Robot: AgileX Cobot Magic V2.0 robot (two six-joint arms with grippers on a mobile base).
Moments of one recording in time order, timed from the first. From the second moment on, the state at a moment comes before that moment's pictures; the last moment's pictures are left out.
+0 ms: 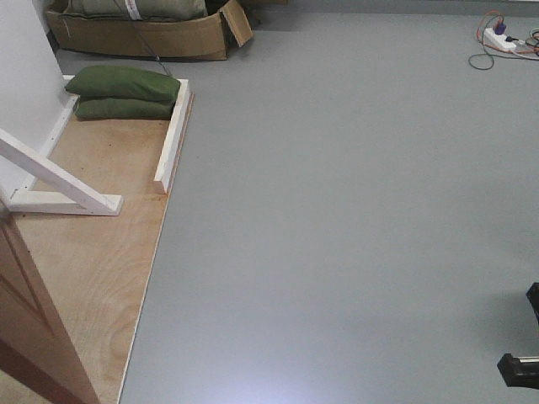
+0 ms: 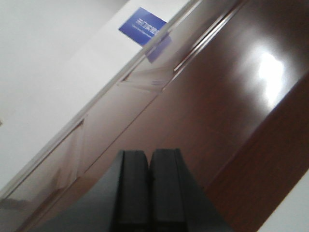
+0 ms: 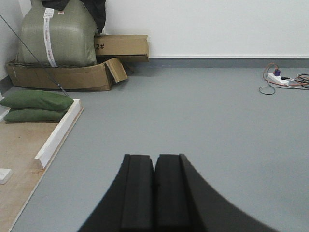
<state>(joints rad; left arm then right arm) 0.49 0.80 -1.07 -1.40 -0.12 0.57 0.02 -0.01 0.03 0.06 0.28 -0.05</state>
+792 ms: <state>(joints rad) 0.49 1.10 -1.23 -1.36 0.30 0.56 0.02 -0.01 0.03 0.06 0.28 -0.05</state>
